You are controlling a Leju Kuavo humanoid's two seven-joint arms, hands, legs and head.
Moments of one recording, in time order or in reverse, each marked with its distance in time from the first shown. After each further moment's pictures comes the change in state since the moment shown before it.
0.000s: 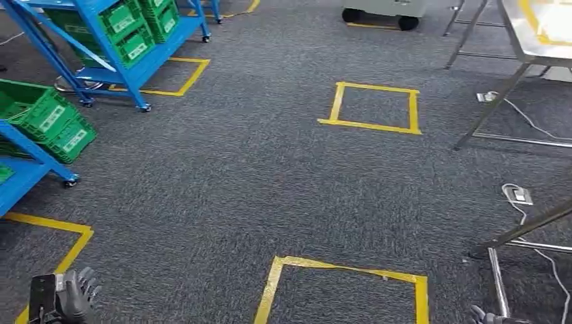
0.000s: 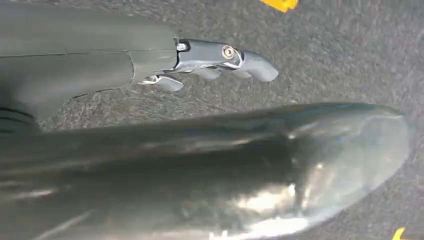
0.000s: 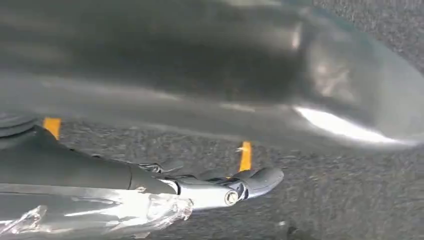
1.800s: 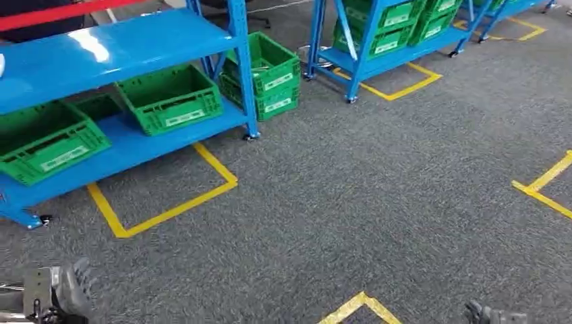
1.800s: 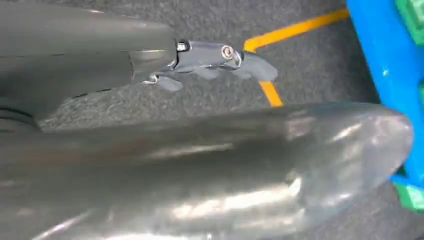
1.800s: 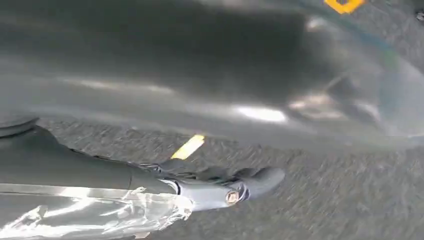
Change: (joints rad) left arm 0.034 0.063 -0.141 -0.137 0.095 0.129 0.031; right arm -0.018 0.011 -0.010 0.000 0.011 0.000 0.010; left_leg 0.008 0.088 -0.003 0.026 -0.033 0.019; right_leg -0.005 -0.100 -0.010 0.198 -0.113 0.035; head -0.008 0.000
